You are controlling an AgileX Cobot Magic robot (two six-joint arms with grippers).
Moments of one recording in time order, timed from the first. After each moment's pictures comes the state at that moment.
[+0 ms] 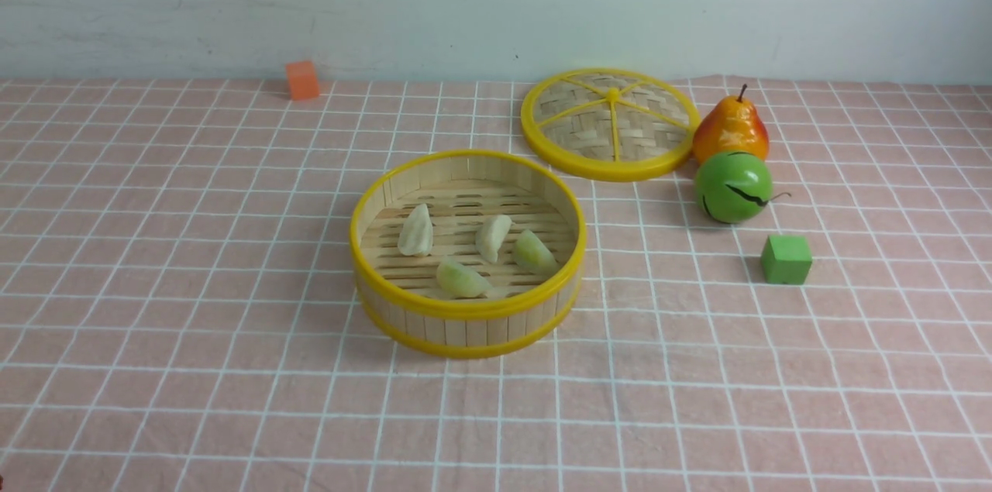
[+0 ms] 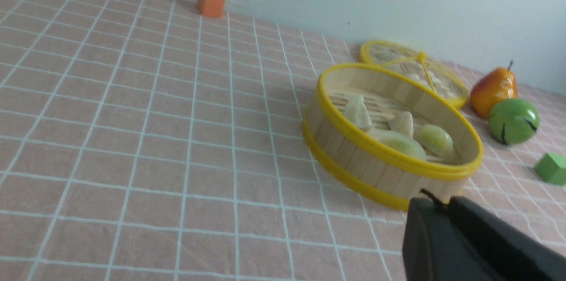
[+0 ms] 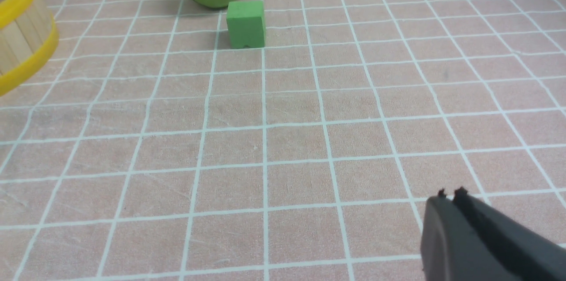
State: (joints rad) right arm -0.06 -0.01 0.02 -0.06 0.38 0.17; left arm -0.24 -0.01 -0.15 0.11 0.36 -0.45
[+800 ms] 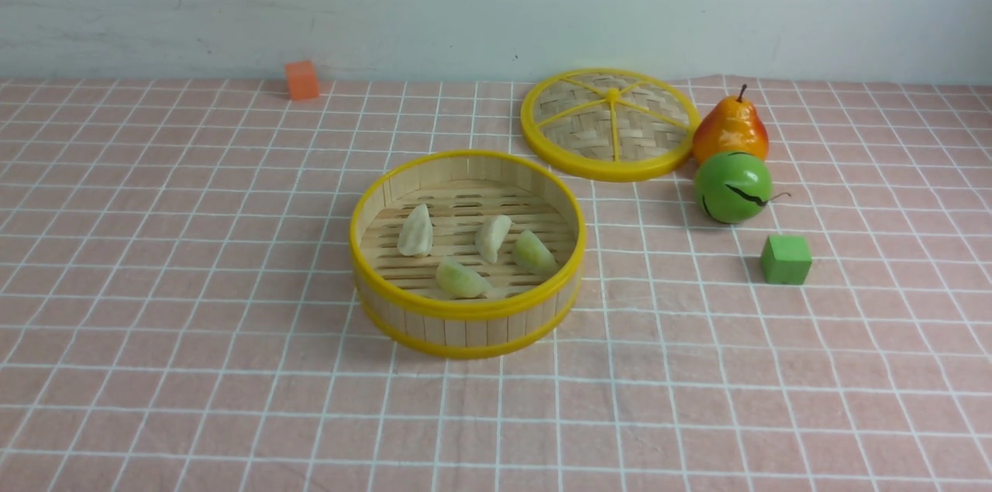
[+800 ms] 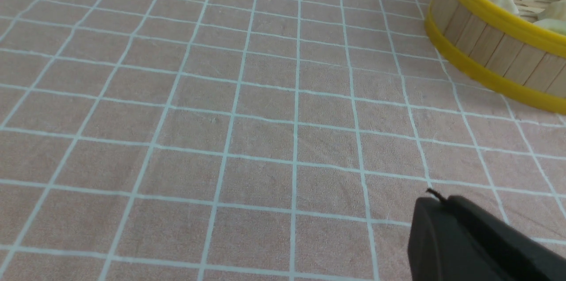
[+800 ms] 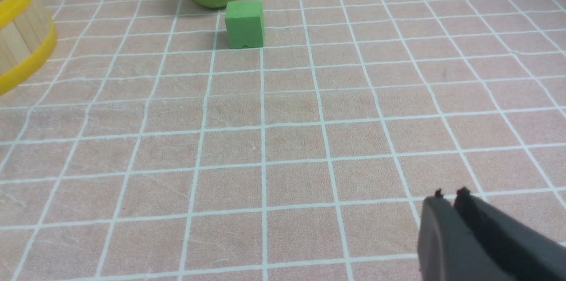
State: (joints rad) right arm -0.06 -0.01 0.02 -0.06 0.39 0.17; left arm -0.06 -0.01 0.03 0.00 0.37 -0.19
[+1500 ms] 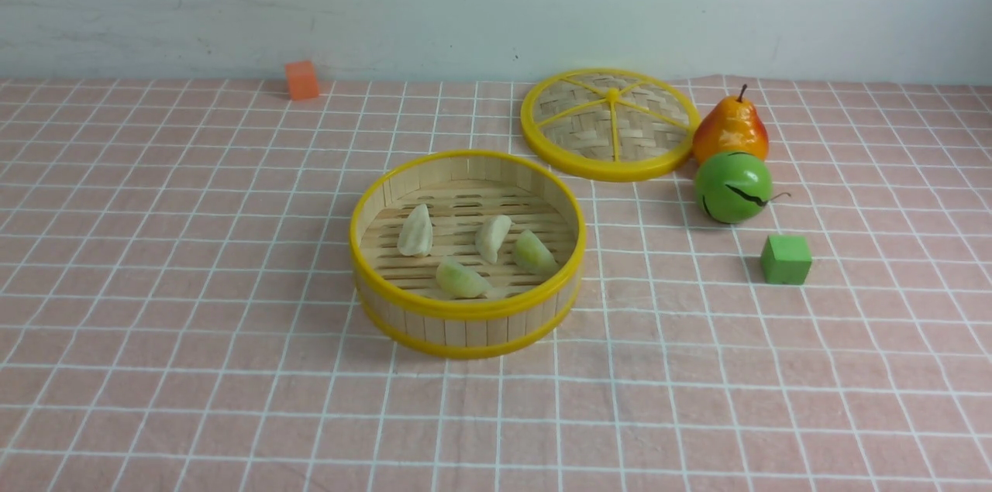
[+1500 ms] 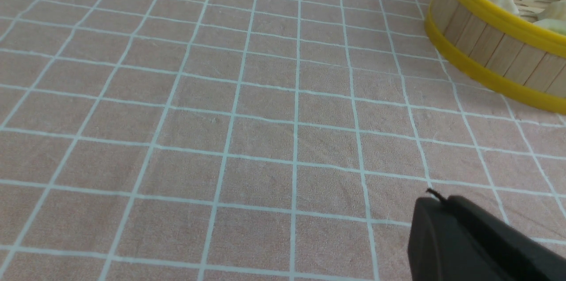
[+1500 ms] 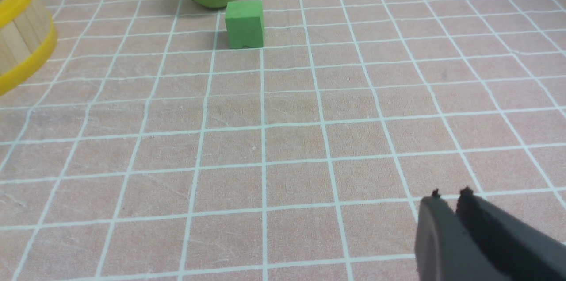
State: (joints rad) right arm -0.06 -0.01 0.02 -0.06 0.39 0.17; left arm -0.06 -0.01 0.03 0.00 0.37 -0.19
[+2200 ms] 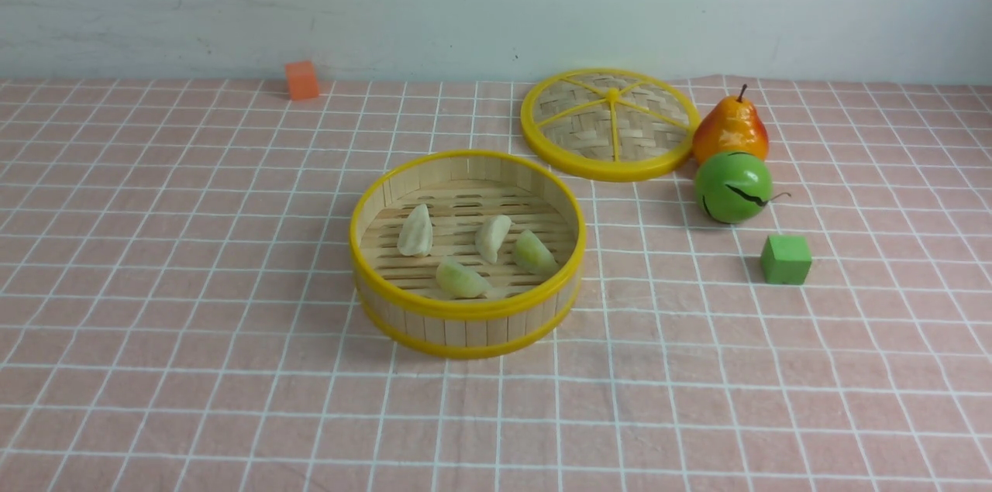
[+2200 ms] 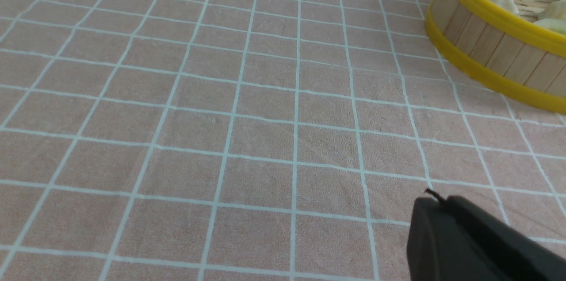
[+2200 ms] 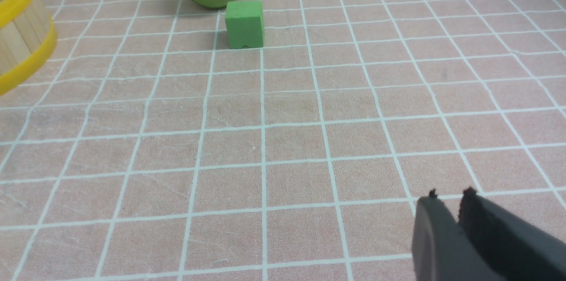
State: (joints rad) right arm -0.06 -0.01 0.02 -0.06 0.39 0.17; left arm -0.06 -0.01 0.03 0.00 0.37 -0.19
